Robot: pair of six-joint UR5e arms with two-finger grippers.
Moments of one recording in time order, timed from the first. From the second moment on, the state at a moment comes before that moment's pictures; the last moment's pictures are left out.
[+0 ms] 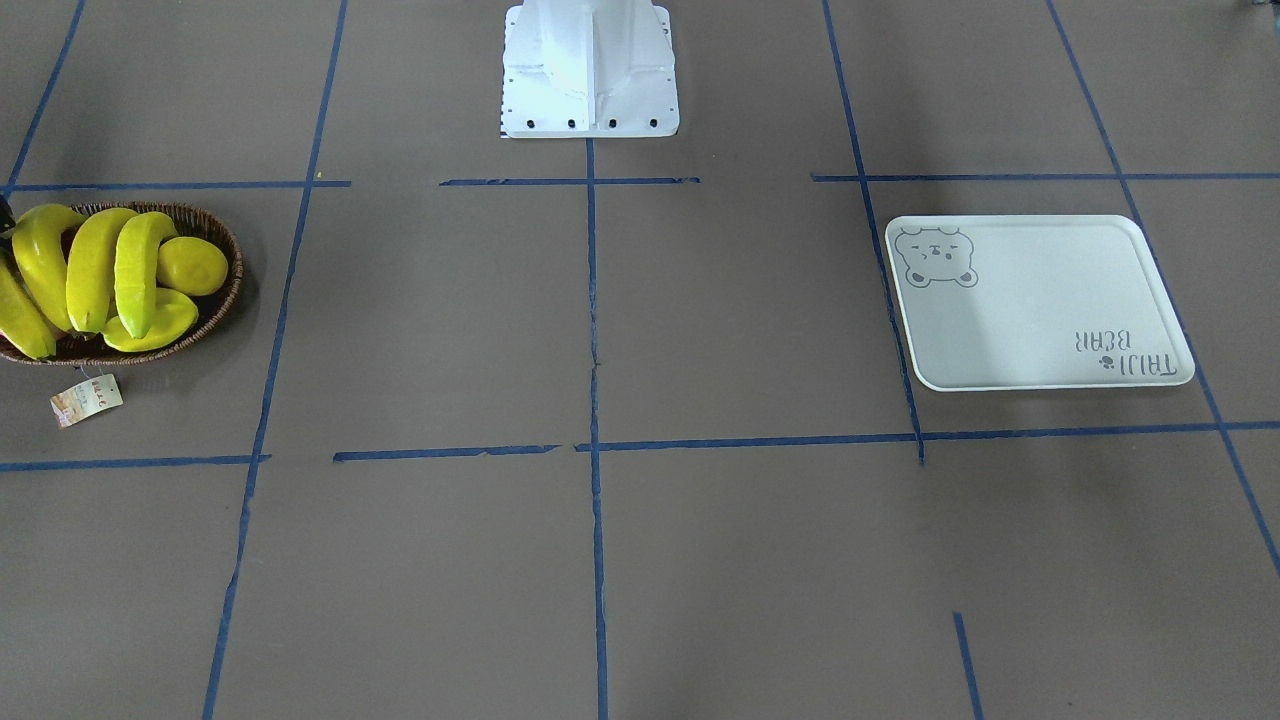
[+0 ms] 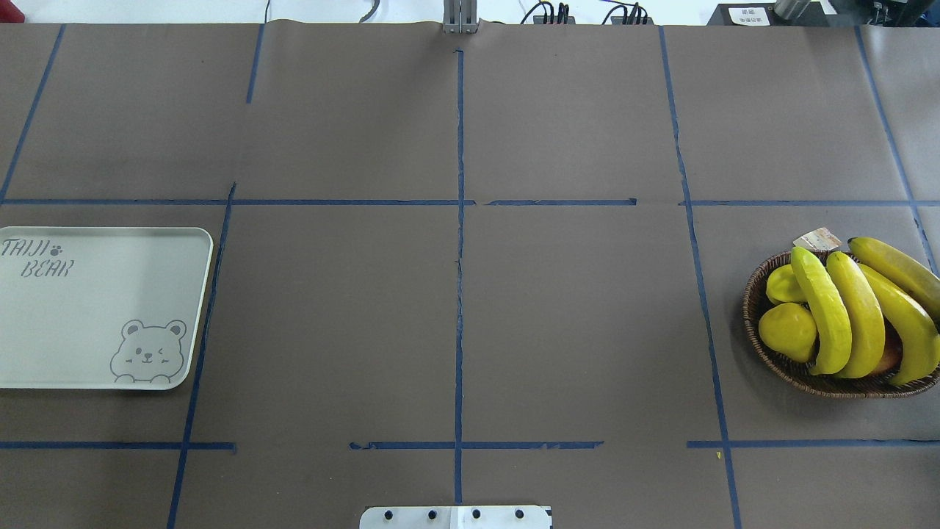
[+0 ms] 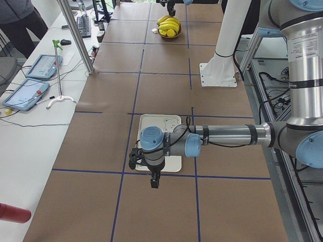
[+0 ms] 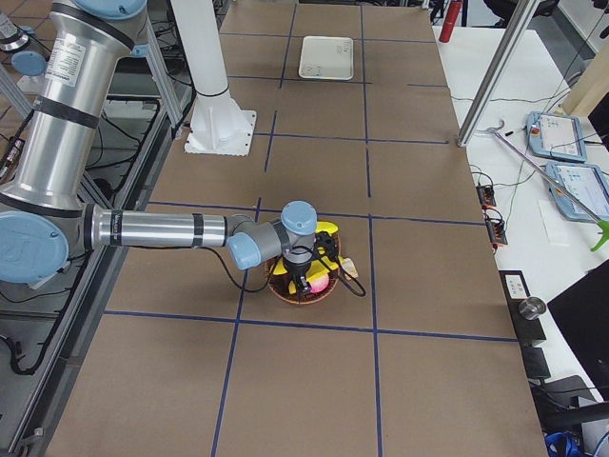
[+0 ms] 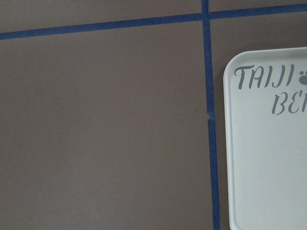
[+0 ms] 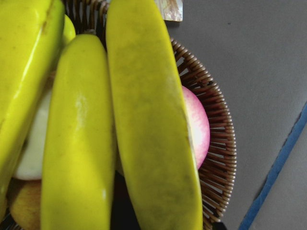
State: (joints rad) left arm -1.52 -1.39 -1.70 -1.62 -2.29 0.04; right arm 1.12 -1.89 1.80 -1.14 2.24 0.10
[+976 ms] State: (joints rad) left arm -1.52 -1.39 -1.70 -1.62 -2.29 0.04; right arm 1.18 -1.90 1.82 -1.14 2.26 0.08
